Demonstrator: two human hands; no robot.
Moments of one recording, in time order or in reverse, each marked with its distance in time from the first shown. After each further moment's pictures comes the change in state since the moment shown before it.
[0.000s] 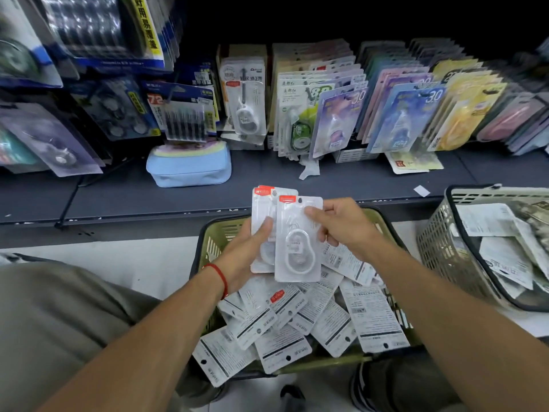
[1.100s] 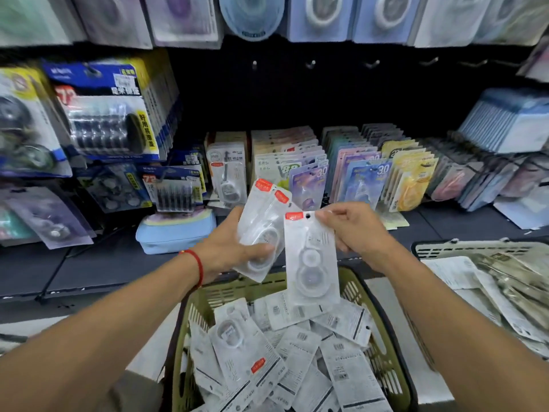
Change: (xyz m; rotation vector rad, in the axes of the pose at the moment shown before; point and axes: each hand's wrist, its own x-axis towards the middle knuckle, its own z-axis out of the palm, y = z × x) left_hand -0.001 0.133 0.027 0.568 -0.035 0.392; right_hand -0.018 -0.092 -0.084 -0.028 0.169 -0.303
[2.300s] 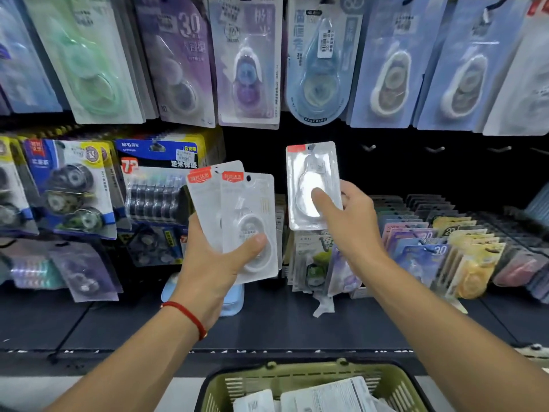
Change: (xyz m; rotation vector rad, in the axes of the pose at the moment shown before) left_hand 0.008 0.057 -0.077 -0.316 0.609 0.374; right_hand 0.105 -0.126 0.075 0.077 0.269 -0.353
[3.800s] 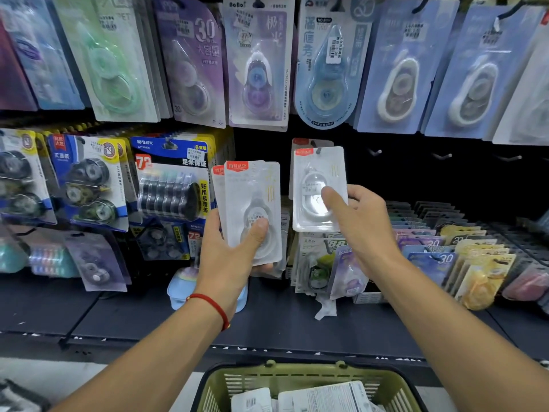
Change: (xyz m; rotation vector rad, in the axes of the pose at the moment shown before) left_hand -0.010 0.012 0.029 -0.051 0.169 -0.059; right_hand 0.000 -0.011 -0.014 0.052 -0.080 0.060
